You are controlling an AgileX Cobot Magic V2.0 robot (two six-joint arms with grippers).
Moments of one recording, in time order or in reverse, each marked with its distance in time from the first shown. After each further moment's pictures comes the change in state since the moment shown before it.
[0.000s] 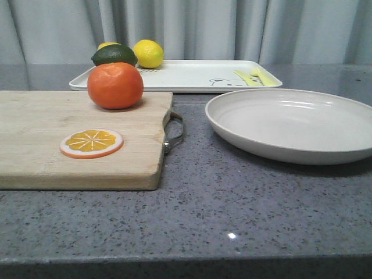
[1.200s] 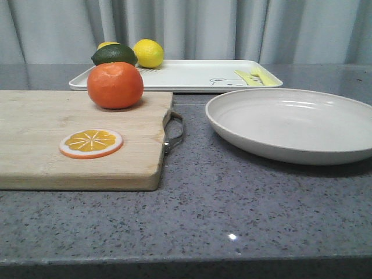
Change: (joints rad) left arm 0.000 0.000 -0.001 0.000 -0.102 0.000; right arm 0.000 0.000 0.000 0.000 -0.066 0.000
